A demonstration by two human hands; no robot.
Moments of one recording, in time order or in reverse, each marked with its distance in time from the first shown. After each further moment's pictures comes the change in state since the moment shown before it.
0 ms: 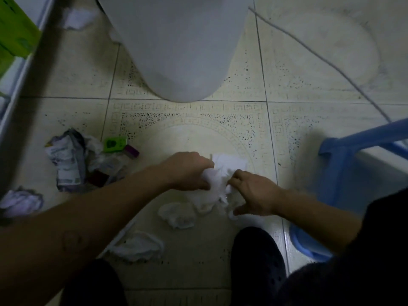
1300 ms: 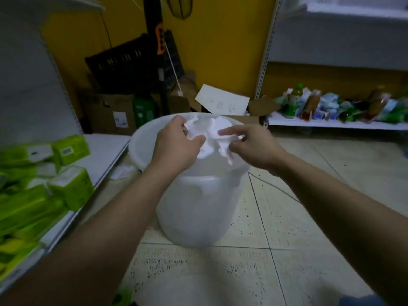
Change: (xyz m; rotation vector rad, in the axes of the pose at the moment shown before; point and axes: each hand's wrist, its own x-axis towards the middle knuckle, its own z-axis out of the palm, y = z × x) left_hand -0.015 -0.022 -0.329 -0.585 1.158 -0.366; right_hand -0.002 -0.005 -0.378 0.549 0.961 -0.028
